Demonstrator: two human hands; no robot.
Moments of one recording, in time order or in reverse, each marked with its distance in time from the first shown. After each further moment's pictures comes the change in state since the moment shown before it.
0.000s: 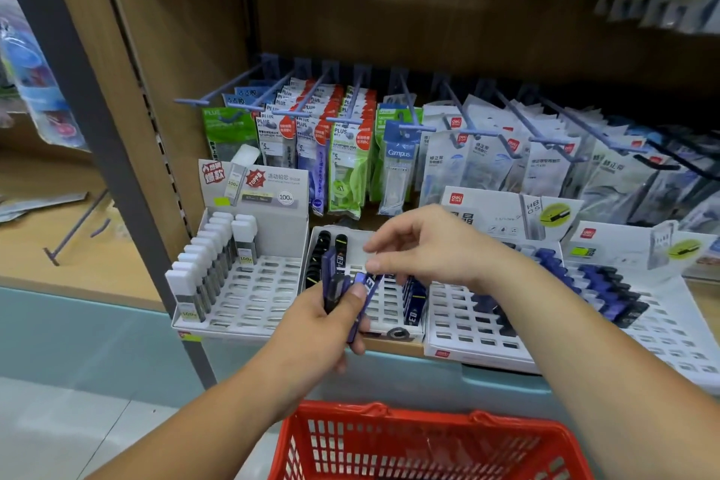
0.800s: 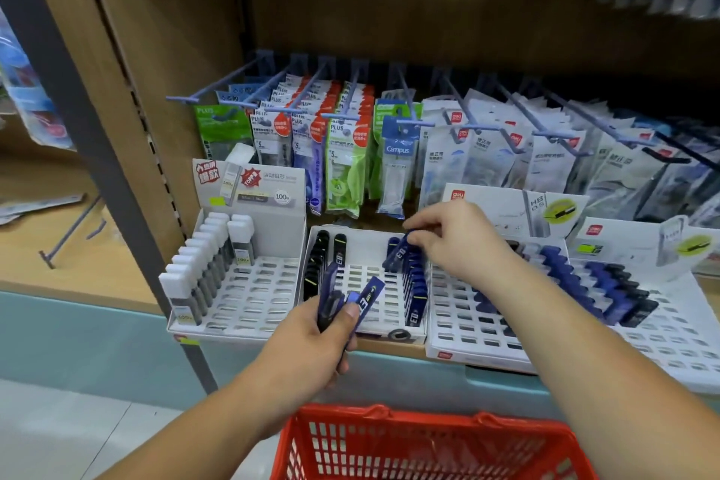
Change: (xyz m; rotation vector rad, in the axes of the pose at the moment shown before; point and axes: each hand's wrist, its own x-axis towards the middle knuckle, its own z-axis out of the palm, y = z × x) left_hand -0.001 -0.014 -0.006 0.134 -0.001 -0.065; right_hand 0.012 0.033 -0.011 -0.366 0.352 0.108
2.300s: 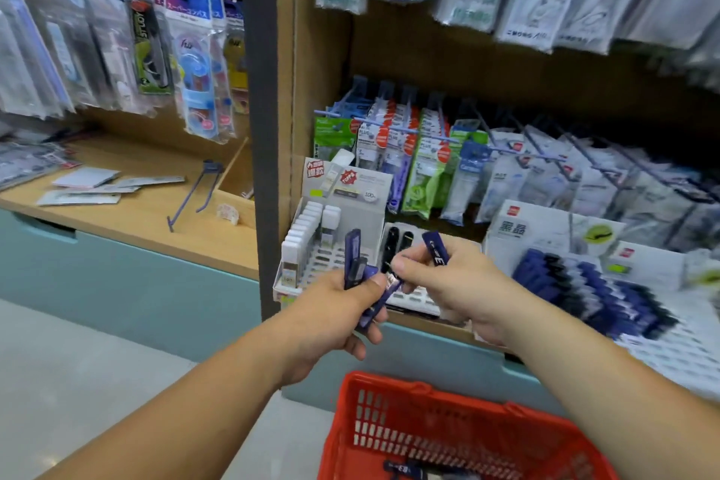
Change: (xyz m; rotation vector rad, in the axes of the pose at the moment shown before) left_hand -0.066 0.020 -0.079 -0.215 -0.107 -0.011; right_hand -0.087 -0.111 0.043 0.681 -0.224 0.148
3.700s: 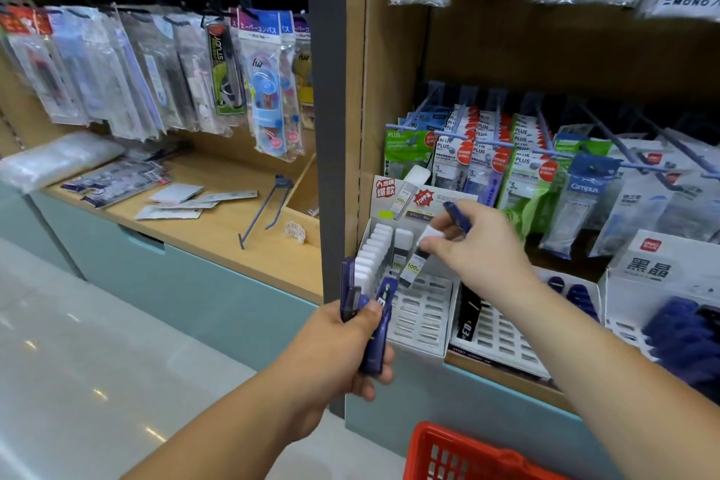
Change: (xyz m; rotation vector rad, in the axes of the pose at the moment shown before) left_hand 0.010 -0.016 -0.054 -0.070 0.297 -0.136; right_hand 0.118 -0.011 0.045 -0.369 0.224 -0.376
